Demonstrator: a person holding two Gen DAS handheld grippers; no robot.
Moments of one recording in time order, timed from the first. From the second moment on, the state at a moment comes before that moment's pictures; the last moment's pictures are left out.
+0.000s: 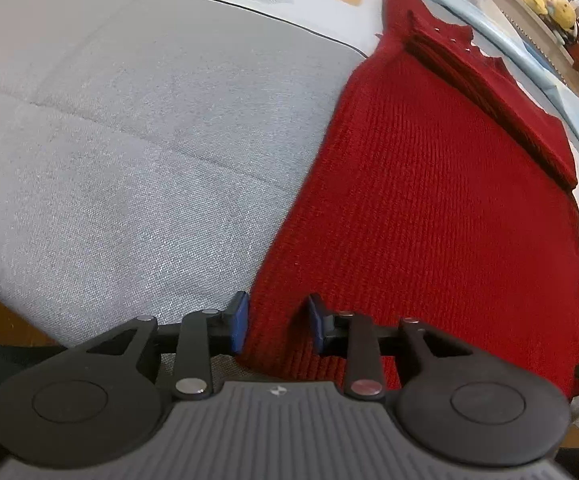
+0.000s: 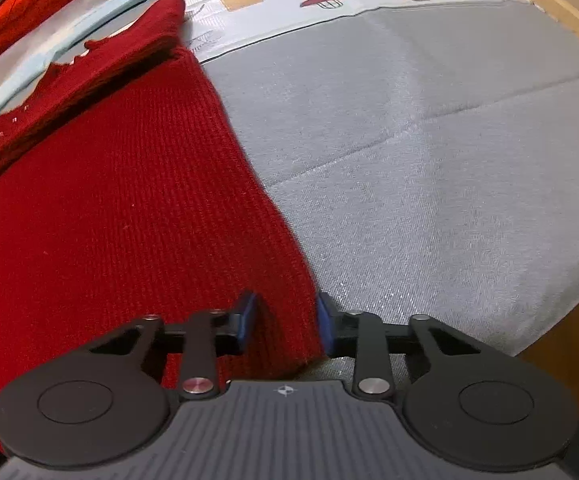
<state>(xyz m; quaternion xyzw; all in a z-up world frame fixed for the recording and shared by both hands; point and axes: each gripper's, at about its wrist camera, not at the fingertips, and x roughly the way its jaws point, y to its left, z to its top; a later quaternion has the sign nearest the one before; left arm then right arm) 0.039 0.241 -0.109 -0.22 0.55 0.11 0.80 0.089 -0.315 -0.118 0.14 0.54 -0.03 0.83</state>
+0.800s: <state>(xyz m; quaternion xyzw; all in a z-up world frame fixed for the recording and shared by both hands) 0.029 0.230 -0.096 -0.20 0.53 0.08 0.82 0.084 -0.333 -0.110 0.22 0.52 -0.01 0.83</state>
